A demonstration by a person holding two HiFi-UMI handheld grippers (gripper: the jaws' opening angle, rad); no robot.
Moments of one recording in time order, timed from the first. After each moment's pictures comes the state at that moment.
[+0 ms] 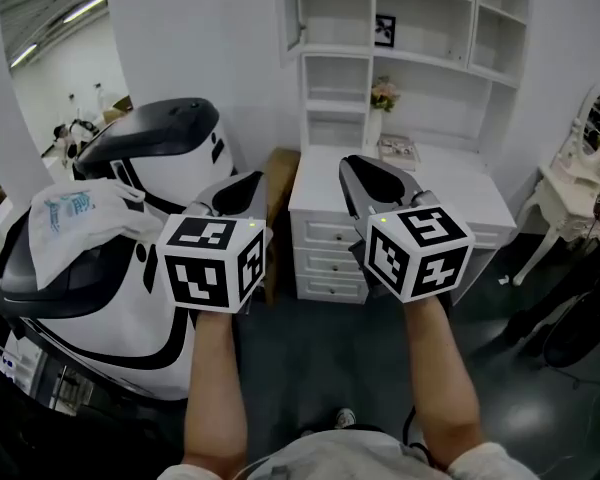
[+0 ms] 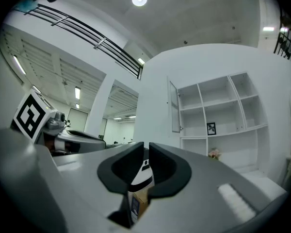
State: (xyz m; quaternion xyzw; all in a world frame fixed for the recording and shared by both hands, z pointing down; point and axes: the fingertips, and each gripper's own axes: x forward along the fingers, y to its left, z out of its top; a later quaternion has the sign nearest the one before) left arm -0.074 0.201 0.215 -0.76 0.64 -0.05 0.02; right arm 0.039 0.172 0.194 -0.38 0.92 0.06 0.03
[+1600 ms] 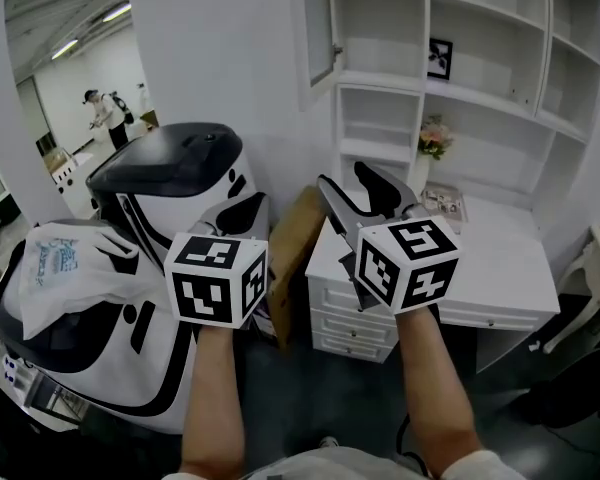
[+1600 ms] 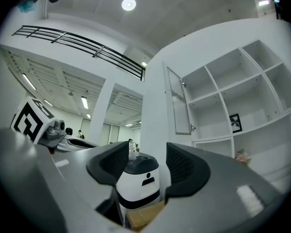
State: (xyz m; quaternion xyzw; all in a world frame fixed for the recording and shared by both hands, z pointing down) left arm -0.137 -0.015 0.216 -0.71 0.70 -0.08 0.02; right arm -0.041 -0.057 0.182 -0.29 0.95 0.04 0.07
